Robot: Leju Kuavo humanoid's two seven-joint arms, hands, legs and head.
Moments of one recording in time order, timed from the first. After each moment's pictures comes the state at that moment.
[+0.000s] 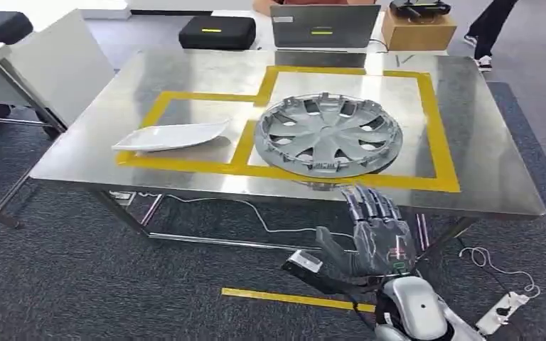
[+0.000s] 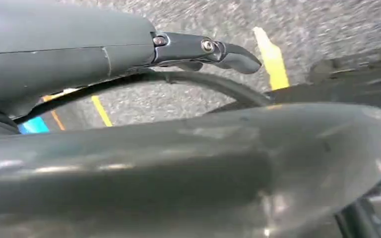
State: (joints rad) left arm -0.01 -0.08 0.67 -0.02 -0.82 -0.13 -0.08; right arm -0.17 -0.19 0.69 -1.55 1.35 -0.33 0.33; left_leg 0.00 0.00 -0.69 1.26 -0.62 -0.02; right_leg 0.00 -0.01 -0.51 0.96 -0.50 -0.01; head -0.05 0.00
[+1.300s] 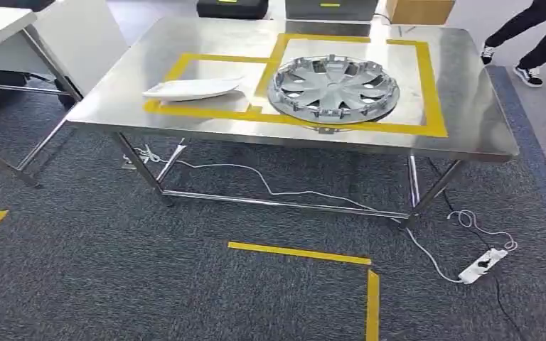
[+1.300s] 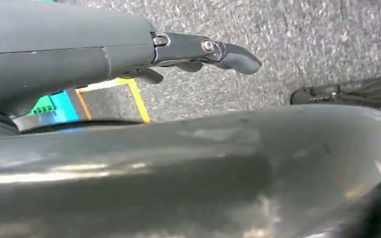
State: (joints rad) left arm -0.02 -0.10 0.72 -0.10 -0.84 -0.06 0.06; right arm 0.00 0.03 0.11 -0.35 0.43 -0.27 0.17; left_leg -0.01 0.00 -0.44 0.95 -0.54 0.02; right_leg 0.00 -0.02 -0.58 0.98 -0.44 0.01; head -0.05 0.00
